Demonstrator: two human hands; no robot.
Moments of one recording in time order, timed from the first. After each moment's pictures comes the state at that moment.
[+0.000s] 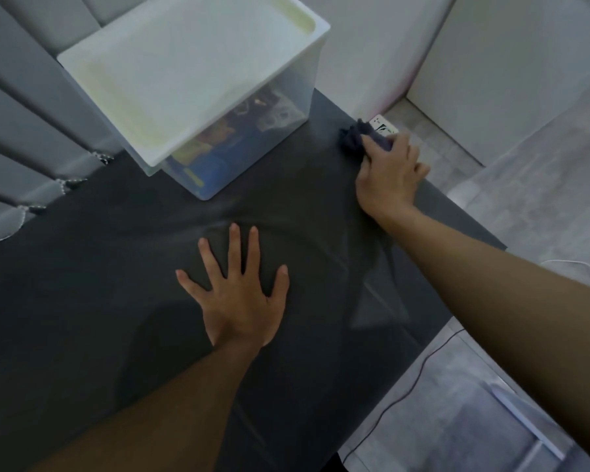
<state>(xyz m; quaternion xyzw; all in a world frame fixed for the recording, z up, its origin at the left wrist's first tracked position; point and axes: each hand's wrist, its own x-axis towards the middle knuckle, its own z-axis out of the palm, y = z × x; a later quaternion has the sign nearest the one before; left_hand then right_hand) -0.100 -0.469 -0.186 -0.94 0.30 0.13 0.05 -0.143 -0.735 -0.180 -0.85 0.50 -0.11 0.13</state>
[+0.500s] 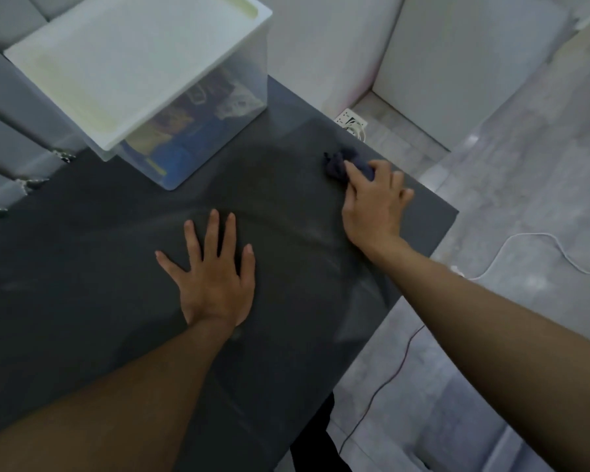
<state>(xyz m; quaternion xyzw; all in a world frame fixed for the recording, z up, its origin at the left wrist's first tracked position) -0.104 -0.470 -0.186 -0.93 0.34 0.11 0.02 -0.226 -0.688 -0.187 -0.85 0.50 -0.13 0.11</state>
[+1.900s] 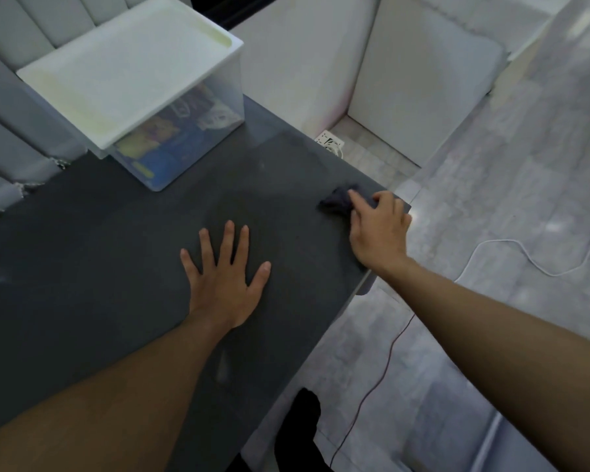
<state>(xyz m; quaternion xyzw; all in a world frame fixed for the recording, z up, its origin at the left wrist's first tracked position) -0.145 -0.466 -0.176 -0.88 0.44 0.18 0.02 -0.316 -0.678 -0.170 -0.86 0.50 -0.06 0.09</state>
